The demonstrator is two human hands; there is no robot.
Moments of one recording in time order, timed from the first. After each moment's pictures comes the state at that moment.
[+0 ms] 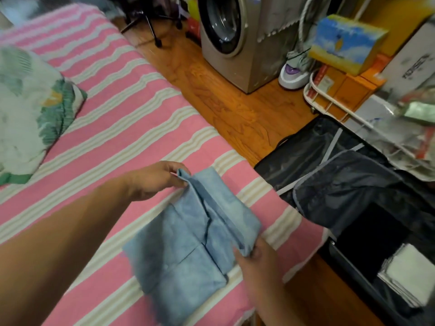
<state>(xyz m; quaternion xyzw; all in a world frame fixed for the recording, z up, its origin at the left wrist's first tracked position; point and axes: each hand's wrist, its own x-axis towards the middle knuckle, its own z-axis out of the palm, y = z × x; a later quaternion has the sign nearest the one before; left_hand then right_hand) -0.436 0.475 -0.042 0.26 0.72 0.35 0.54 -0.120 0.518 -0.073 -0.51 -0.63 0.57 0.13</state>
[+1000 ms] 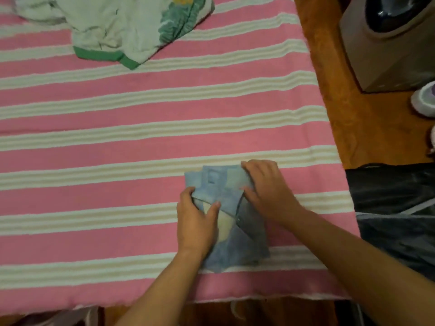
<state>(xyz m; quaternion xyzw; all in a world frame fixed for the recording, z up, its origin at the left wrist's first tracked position) -0.243 0.334 -0.114 -0.21 0.83 0.49 0.16 -0.277 0.539 -0.115 0.08 -0.97 0.23 -0.03</state>
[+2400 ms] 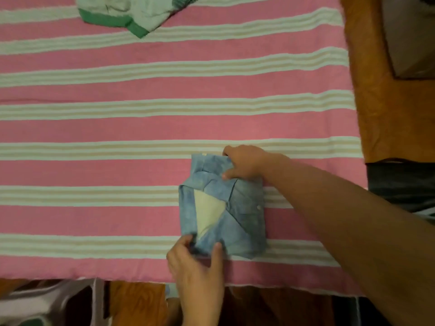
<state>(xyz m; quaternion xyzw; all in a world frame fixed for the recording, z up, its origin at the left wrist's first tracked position) -0.132 0.341 -0.107 -0.28 0.86 0.43 0.06 -0.378 0.498 -0.150 0.18 -0.89 0.15 -0.39</state>
